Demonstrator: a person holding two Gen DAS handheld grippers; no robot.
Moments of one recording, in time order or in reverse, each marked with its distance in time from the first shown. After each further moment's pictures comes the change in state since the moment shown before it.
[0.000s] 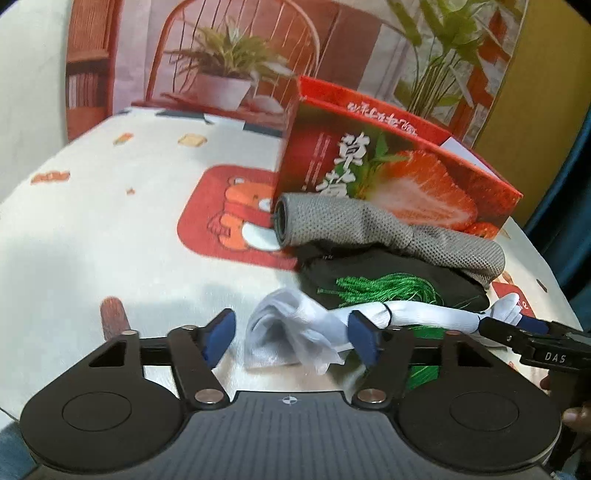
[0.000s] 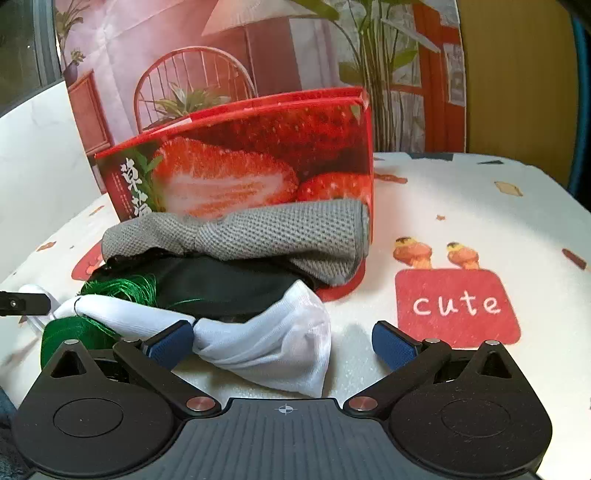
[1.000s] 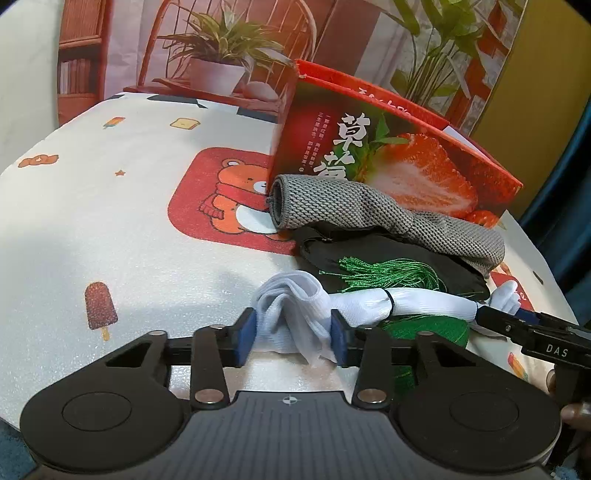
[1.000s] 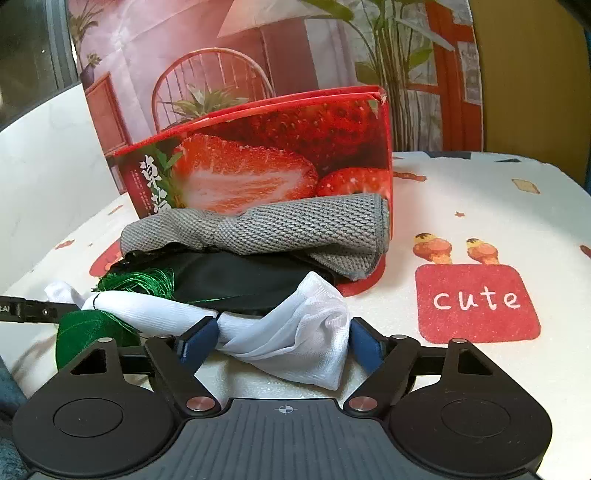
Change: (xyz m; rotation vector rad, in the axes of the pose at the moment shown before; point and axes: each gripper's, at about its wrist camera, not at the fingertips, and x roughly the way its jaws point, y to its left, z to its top) left arm 0.011 0.002 -0.007 -0.004 0.029 -0.028; right arm -0.001 0.000 -0.003 -0.004 -0.012 0.067
